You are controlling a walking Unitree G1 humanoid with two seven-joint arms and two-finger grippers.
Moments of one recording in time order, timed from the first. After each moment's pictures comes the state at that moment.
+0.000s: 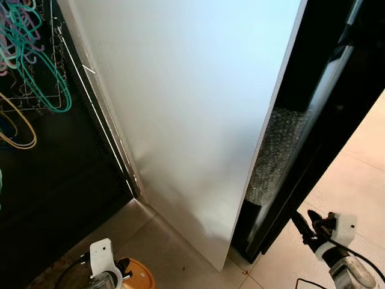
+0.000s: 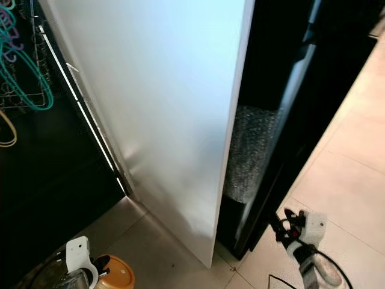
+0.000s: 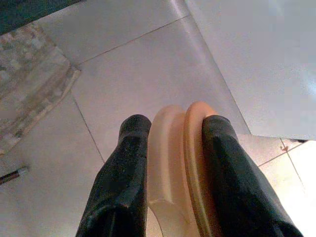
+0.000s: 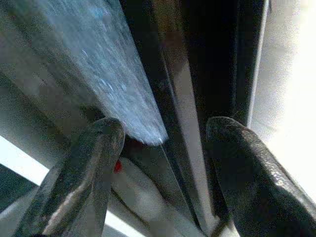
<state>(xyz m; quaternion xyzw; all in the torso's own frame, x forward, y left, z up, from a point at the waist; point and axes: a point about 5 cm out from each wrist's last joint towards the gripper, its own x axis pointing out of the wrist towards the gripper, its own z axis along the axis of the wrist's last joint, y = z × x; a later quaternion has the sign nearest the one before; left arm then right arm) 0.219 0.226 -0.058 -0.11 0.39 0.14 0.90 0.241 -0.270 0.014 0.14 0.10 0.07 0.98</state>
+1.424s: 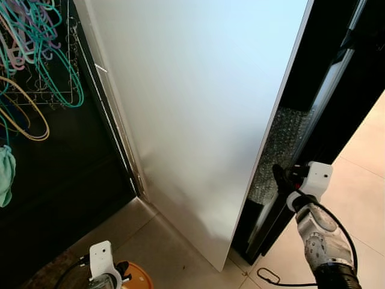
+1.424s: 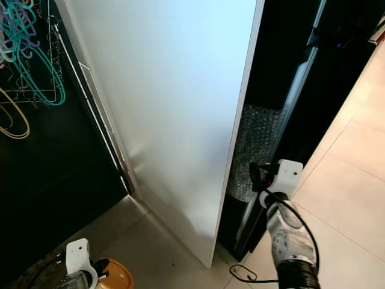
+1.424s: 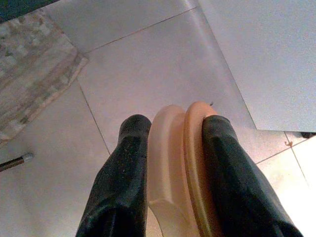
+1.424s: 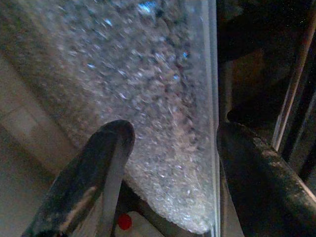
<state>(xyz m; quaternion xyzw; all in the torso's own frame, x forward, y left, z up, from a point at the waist) 0.215 0.226 -0.061 -0.11 0.41 0.15 0.90 0.315 -0.211 0.078 0.13 0.09 -0.03 0.99</state>
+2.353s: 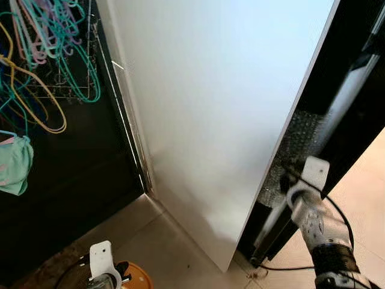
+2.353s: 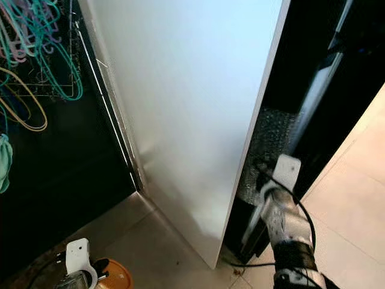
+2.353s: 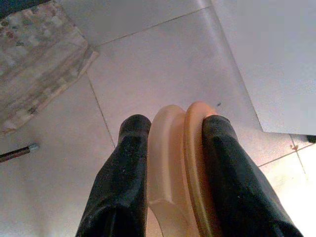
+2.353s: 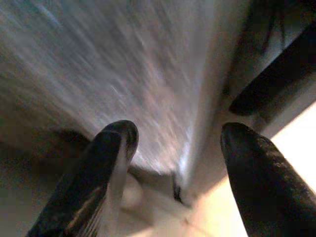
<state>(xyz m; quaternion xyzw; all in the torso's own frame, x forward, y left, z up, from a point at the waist) 0.216 0.227 -0.061 -0.10 0.41 0.14 0.90 0.322 -0.217 0.072 0.10 0.25 -0.17 0.95</state>
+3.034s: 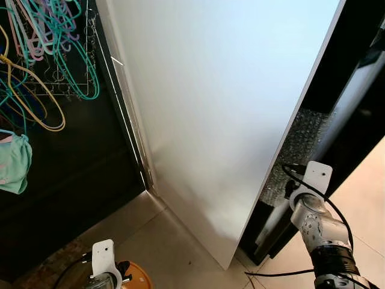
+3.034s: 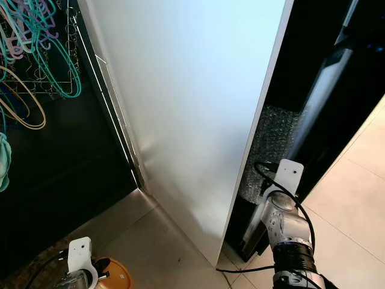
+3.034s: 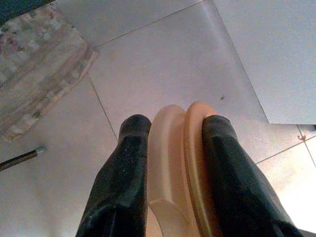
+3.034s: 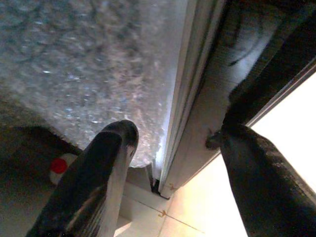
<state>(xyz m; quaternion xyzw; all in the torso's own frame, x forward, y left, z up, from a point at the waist) 0.218 0.225 -0.060 -0.08 0.41 0.12 0.90 0.319 -0.221 0.075 0.07 0.26 -0.23 0.93</state>
